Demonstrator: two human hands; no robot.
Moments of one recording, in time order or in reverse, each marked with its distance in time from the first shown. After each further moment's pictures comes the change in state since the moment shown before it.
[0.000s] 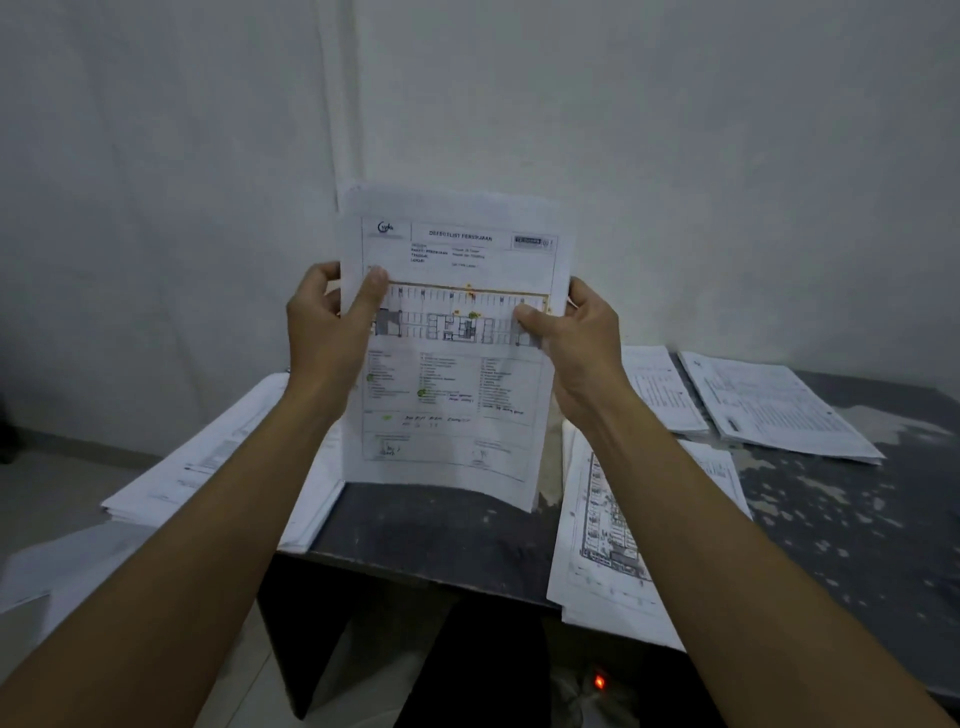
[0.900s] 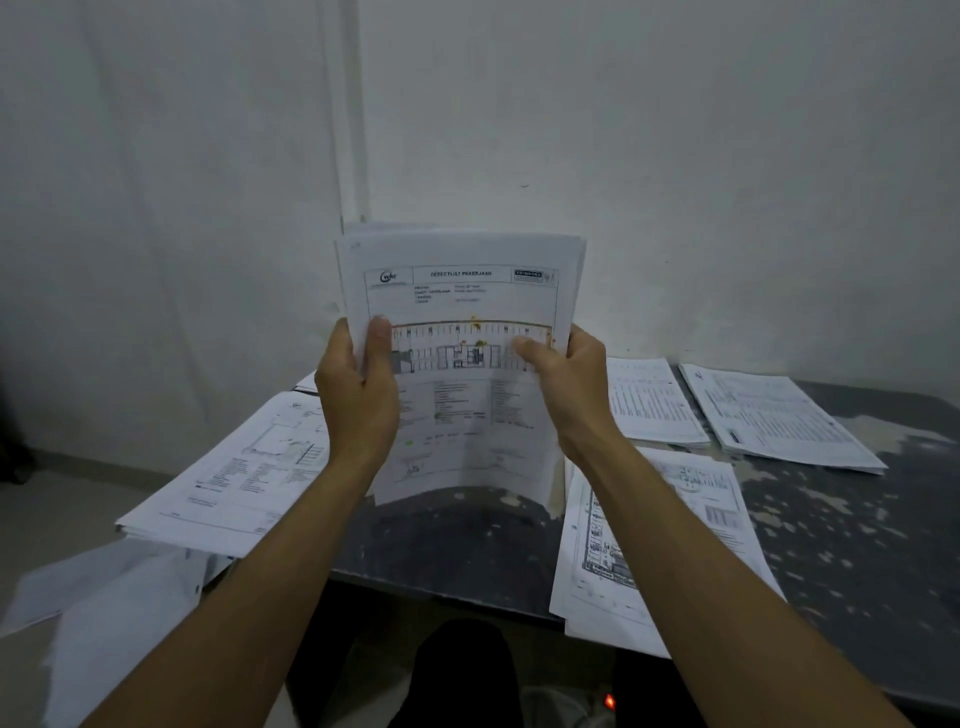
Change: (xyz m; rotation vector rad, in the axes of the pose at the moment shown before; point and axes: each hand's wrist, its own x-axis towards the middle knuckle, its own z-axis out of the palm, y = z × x) left_hand -0.042 -0.015 0.017 0.071 0.148 0.176; right_hand -0.016 0.017 -0.001 -0.176 0.030 -0.025
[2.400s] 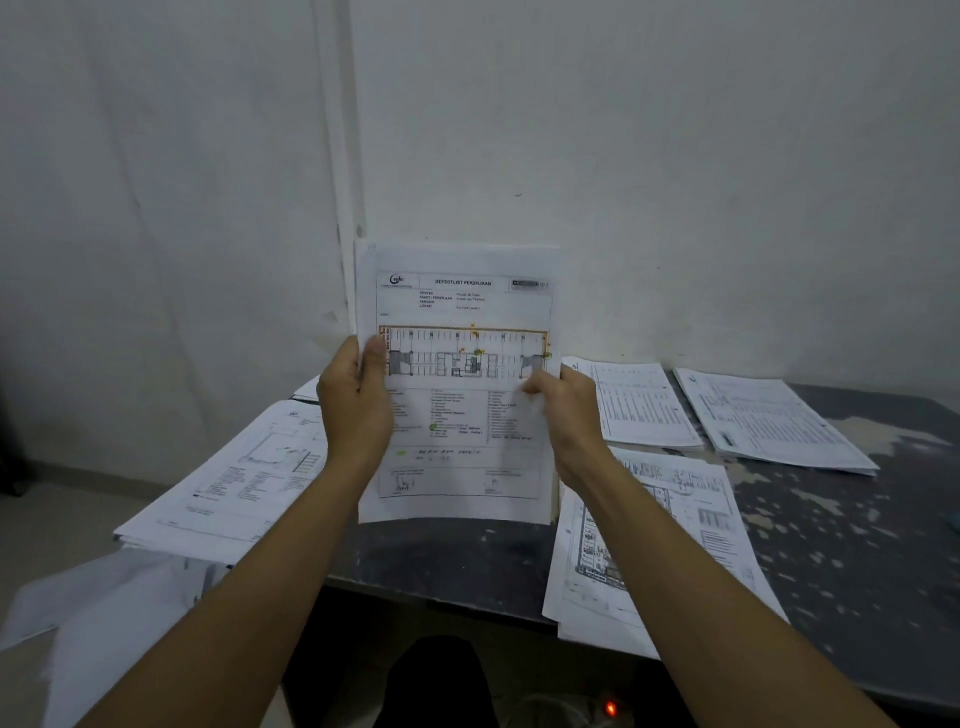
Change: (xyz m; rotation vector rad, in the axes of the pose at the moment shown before) left_hand 0.004 -0.013 0.004 0.122 -0.060 -0.100; right_hand -0.009 0.019 -0.009 0.022 0.021 0.153
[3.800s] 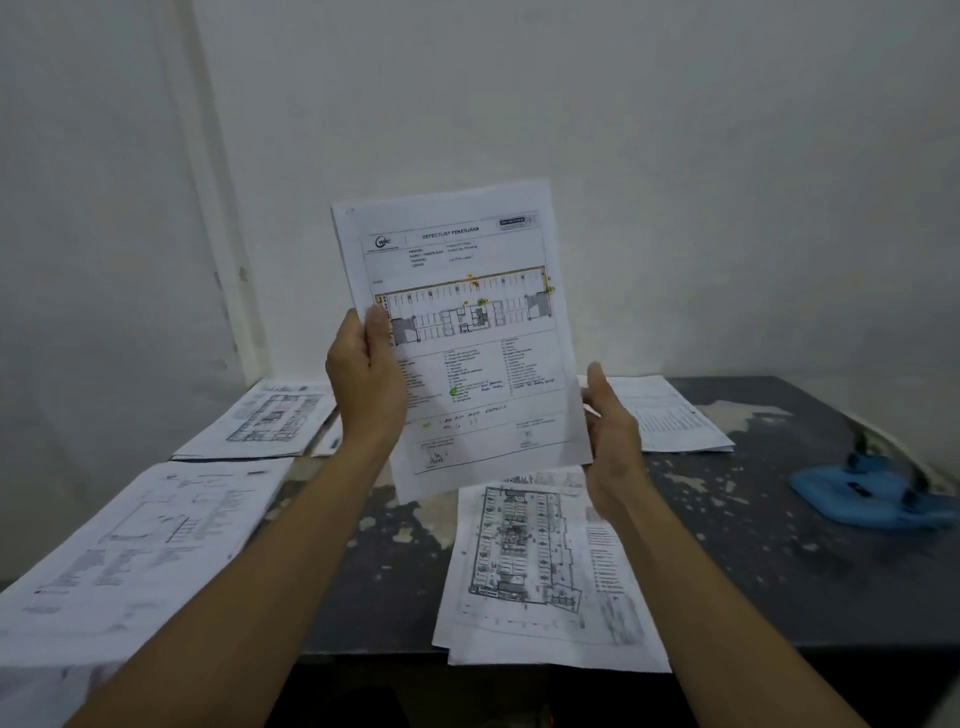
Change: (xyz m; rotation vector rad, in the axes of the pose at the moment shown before) left_hand -0.024 0.090 0.119 -0.184 -0.090 0.113; right_hand -0.009 -0.006 -0.159 0.316 0.211 0.094
